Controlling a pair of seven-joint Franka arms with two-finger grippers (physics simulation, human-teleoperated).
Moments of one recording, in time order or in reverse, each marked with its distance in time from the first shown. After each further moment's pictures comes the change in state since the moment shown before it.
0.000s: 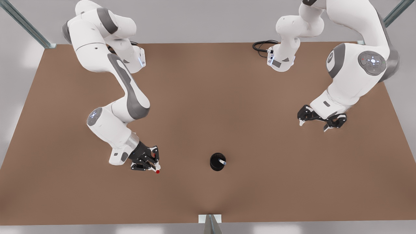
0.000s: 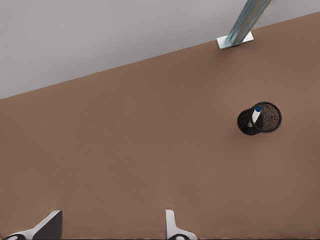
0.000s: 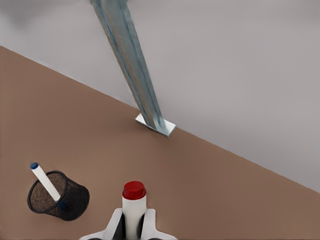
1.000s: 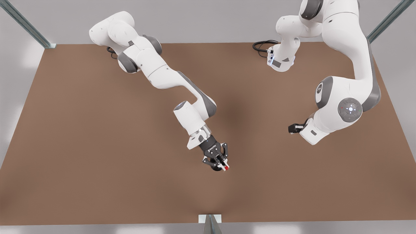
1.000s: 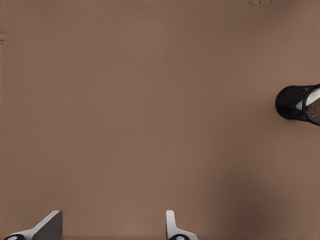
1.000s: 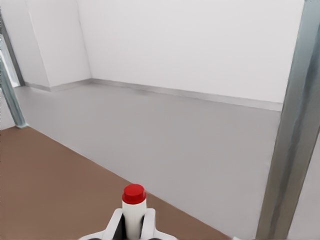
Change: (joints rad) left arm 0.011 0.176 0.005 0.015 0.001 -0.088 -0.236; right arm 0.588 0.503 -0.318 0.458 0.000 0.648 0.218
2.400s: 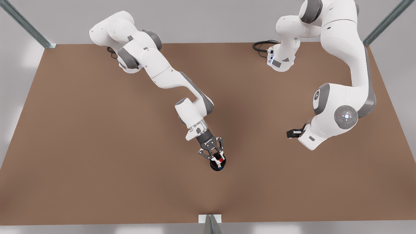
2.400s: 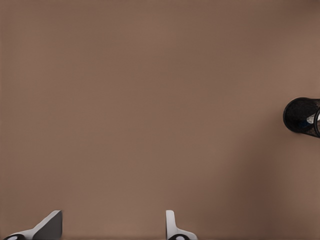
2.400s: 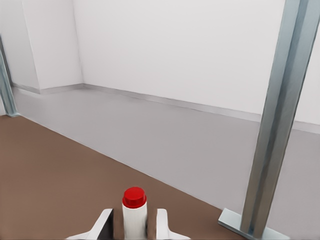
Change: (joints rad) left arm 0.002 0.041 0.001 0.000 0.001 0.037 -0.050; right arm 0.031 -0.063 0.000 -0.322 -0.031 0.319 0.006
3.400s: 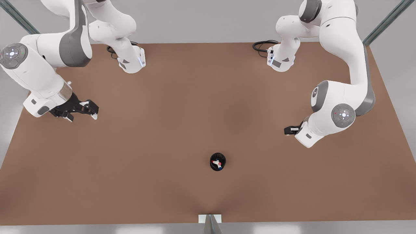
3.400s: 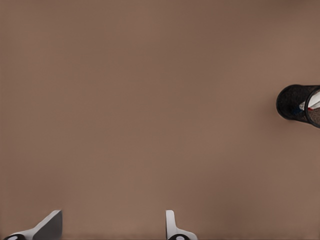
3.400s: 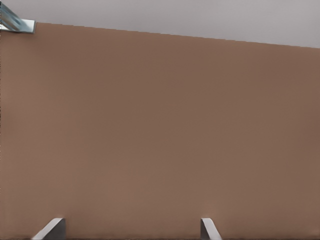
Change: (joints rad) left arm -0.013 -0.002 -0.011 0.029 -0.003 -0.067 -0.003; right arm -0.357 -0.953 -0.287 -0.239 -0.272 -1.855 0.220
